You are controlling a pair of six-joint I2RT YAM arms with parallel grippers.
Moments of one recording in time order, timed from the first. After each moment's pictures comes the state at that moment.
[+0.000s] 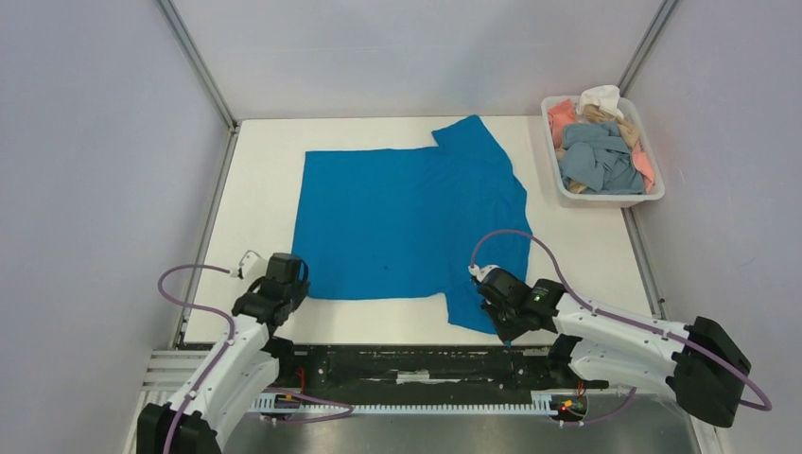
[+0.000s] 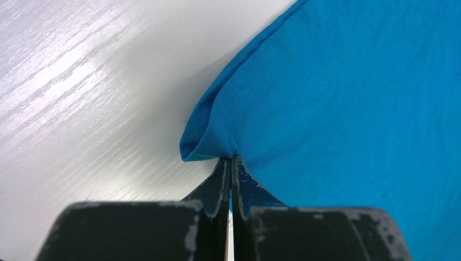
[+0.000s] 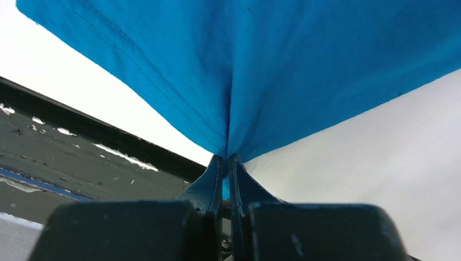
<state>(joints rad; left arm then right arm) -0.25 0.72 0.30 -0.55 -0.39 -1.14 0.93 1.02 0.48 -0.76 0.07 0.39</state>
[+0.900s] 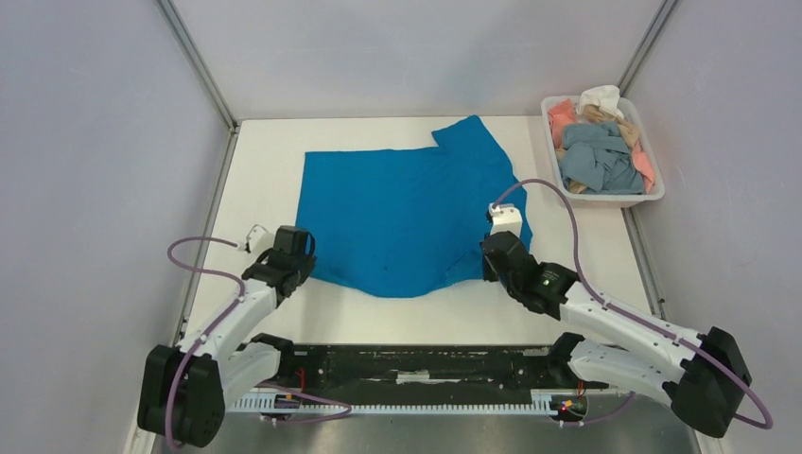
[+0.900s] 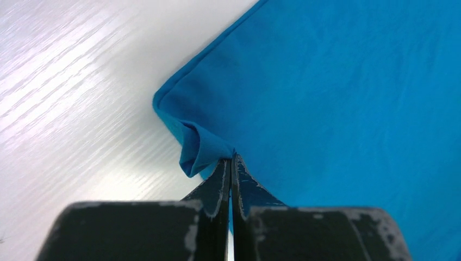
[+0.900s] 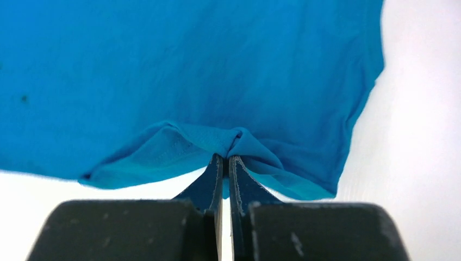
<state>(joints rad) -0.25 0.97 0.43 -0.41 -0.39 -1.14 0.84 0.96 0.61 -0.41 0.48 0.46</state>
